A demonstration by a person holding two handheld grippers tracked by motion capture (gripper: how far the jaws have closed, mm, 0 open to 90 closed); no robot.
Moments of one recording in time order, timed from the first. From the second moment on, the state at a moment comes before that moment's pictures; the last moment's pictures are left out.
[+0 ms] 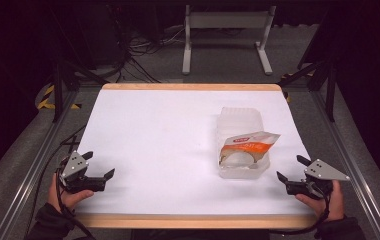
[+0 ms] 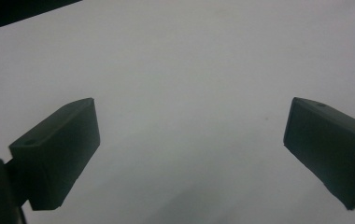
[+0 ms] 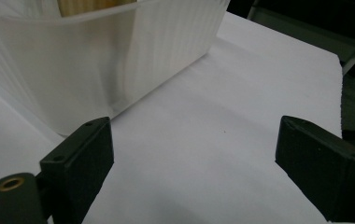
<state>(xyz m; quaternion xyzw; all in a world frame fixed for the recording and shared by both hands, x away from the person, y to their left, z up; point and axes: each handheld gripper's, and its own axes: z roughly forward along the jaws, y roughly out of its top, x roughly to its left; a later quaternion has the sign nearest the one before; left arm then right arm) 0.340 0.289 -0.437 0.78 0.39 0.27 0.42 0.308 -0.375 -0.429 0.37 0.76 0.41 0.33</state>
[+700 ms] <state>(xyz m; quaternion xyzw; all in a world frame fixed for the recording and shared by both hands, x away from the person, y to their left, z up) 0.331 0.288 -0.441 0.76 0.41 0.27 0.43 0.310 -0.378 -0.422 0.38 0.75 0.43 0.33</state>
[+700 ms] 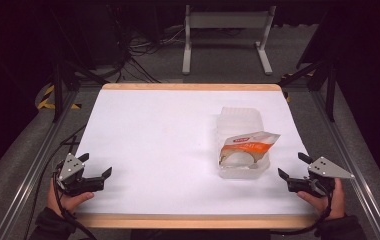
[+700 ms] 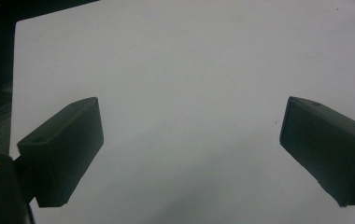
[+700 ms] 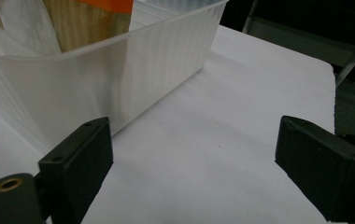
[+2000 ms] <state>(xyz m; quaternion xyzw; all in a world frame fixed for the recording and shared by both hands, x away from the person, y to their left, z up) 0.335 0.275 -0.441 0.77 0.39 0.29 0.41 0.313 -0.380 -0.426 0.39 0.74 0.43 0.34</state>
